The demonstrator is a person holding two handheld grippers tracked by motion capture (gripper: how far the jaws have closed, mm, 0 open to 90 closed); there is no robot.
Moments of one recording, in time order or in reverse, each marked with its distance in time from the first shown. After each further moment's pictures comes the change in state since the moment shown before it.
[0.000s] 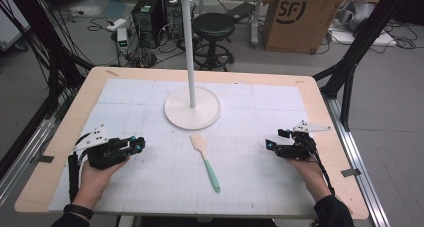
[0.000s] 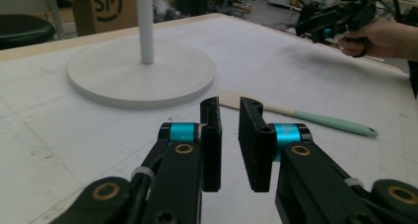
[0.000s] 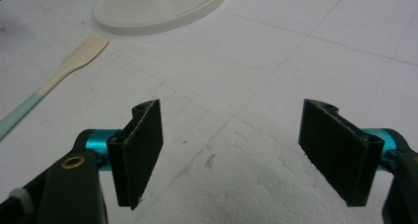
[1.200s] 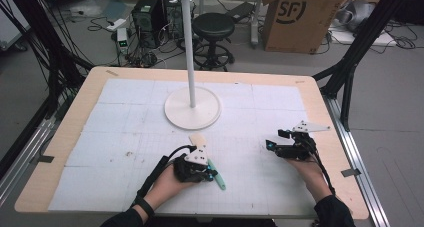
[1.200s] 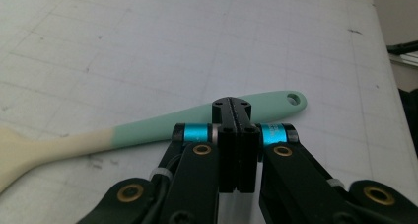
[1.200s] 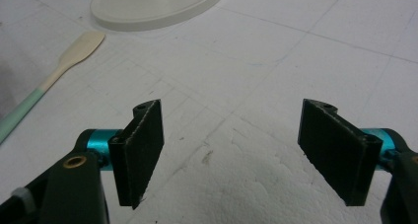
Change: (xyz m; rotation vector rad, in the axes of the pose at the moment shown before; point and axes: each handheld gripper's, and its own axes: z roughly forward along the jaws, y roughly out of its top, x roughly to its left) left arm -0.109 0.003 0.181 0.458 -0.307 0.201; right arm -0.001 -0.001 0.001 0.010 -0.002 -0.009
